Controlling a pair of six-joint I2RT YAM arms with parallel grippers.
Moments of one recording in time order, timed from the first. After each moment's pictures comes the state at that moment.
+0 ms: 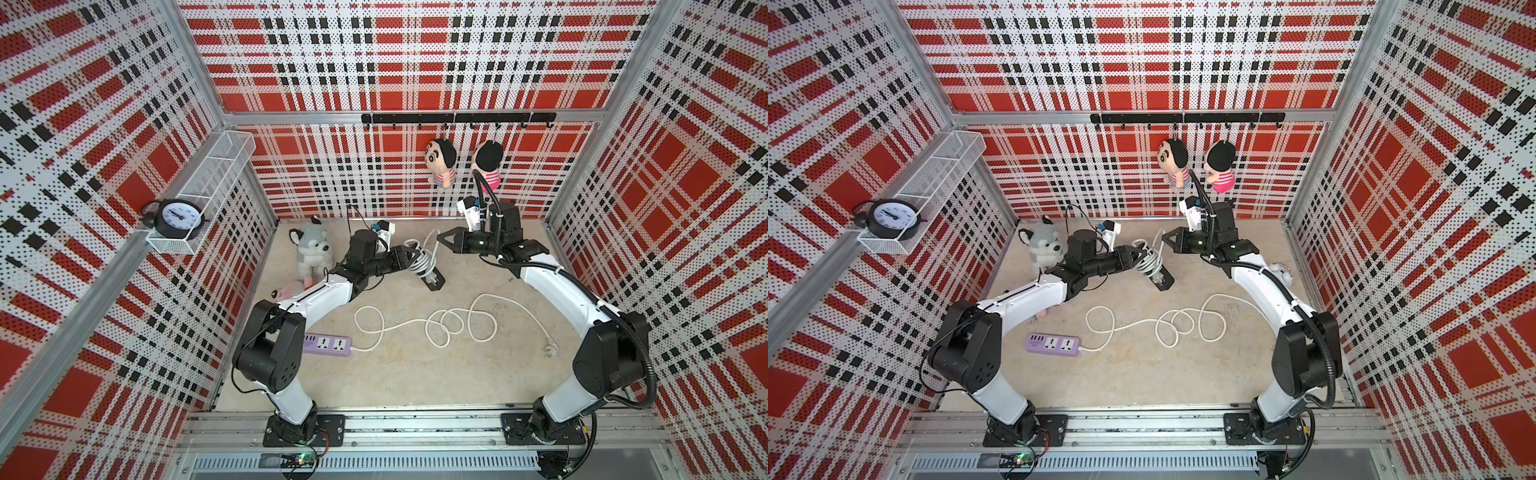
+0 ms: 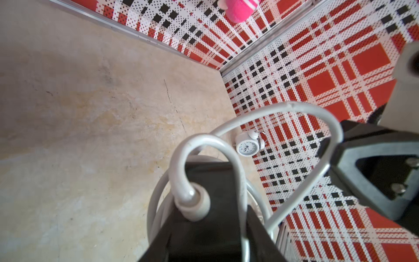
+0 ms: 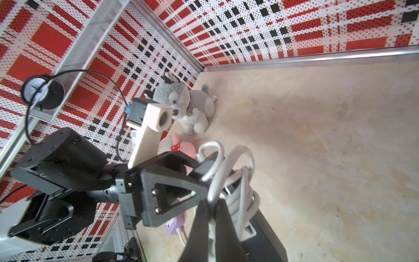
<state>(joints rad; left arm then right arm) -0.44 1.69 1.14 0.14 0.53 -0.68 0.32 1.62 1.41 -0.23 -0.65 0.43</state>
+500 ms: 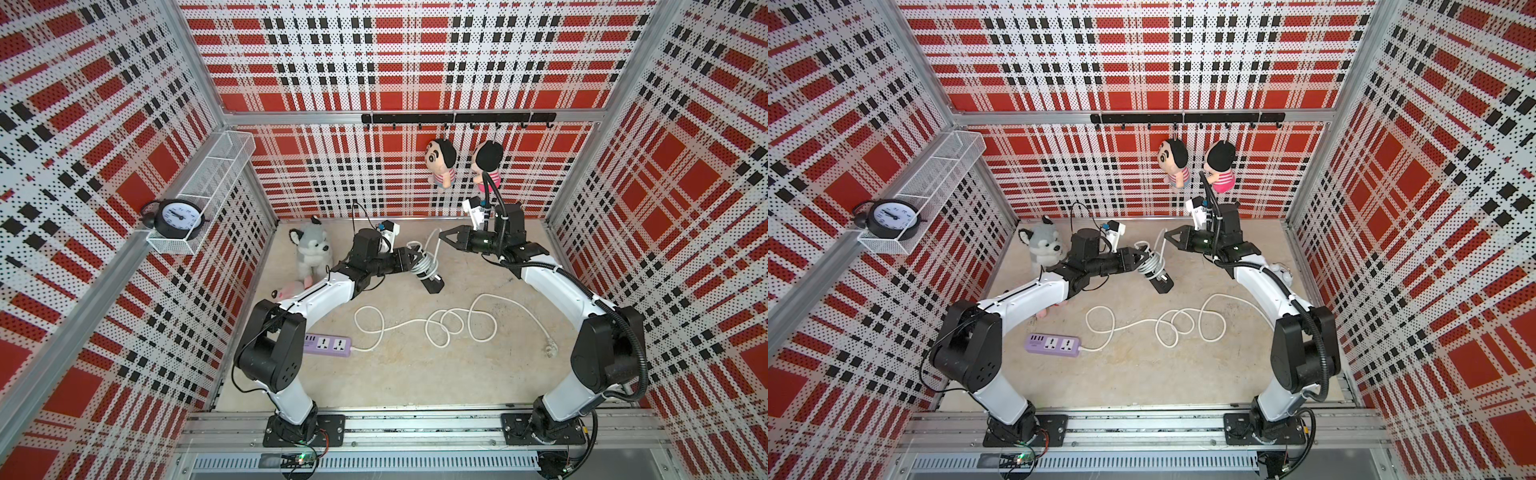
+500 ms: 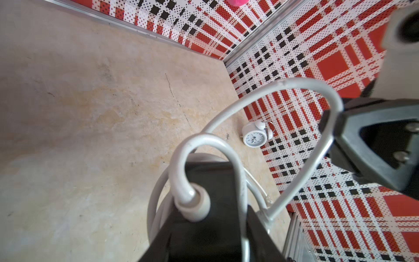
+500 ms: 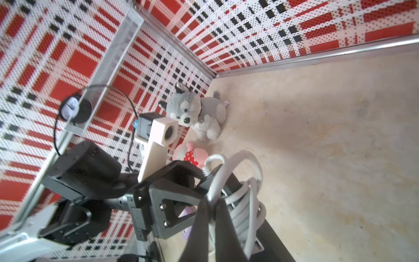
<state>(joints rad) -0.45 1.69 1.12 0.15 0.55 -0.67 0.25 1.63 1.28 -0.03 -0.73 0.61</state>
